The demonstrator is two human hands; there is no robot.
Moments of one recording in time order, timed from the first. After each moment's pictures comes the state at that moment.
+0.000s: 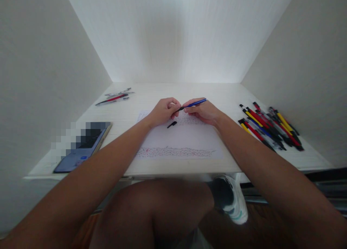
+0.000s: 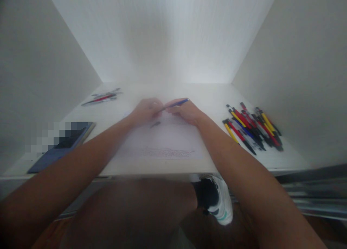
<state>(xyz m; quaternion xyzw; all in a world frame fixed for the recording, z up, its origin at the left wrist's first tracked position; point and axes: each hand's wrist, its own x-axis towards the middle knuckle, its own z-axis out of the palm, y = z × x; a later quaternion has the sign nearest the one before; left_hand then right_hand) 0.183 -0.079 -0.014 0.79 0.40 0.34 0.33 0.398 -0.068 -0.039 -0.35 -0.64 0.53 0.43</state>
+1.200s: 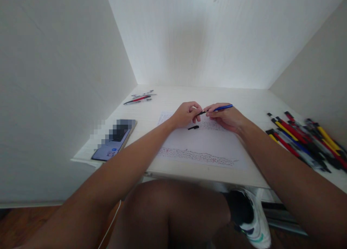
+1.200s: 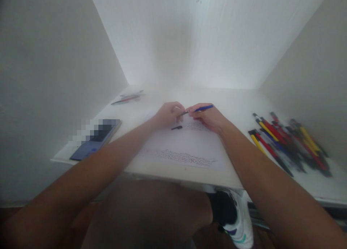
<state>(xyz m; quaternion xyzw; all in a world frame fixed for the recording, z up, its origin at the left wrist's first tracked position) 0.182 -0.073 -0.025 0.77 0.37 0.36 0.38 0.394 -0.070 -0.034 -0.36 -0.60 0.56 0.45</state>
